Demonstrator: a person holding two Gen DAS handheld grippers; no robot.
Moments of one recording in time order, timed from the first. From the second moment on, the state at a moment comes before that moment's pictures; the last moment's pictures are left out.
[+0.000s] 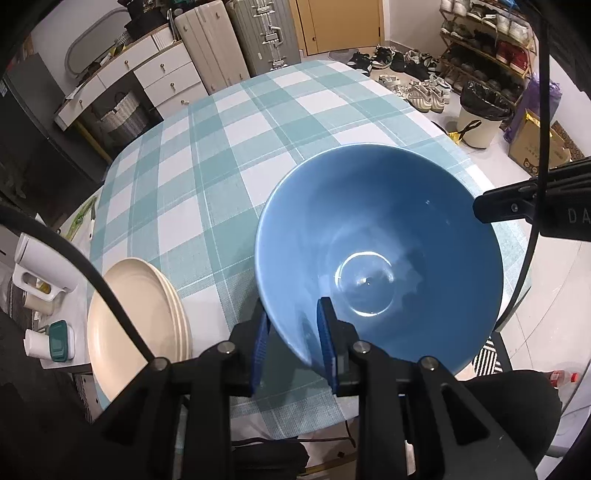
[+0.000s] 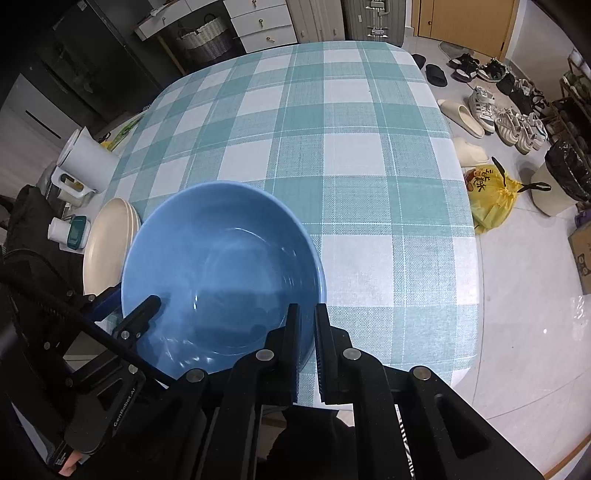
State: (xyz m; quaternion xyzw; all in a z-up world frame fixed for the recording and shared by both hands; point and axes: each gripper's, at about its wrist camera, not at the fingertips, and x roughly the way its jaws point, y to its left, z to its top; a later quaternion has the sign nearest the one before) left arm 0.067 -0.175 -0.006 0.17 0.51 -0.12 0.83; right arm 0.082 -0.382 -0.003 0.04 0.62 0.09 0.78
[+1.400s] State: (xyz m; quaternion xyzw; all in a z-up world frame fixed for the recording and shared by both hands) left arm 0.088 -0.153 -0.024 0.11 0.52 -0.13 0.84; right arm 0.069 -0.389 0.002 0.09 0.55 0.11 0.82
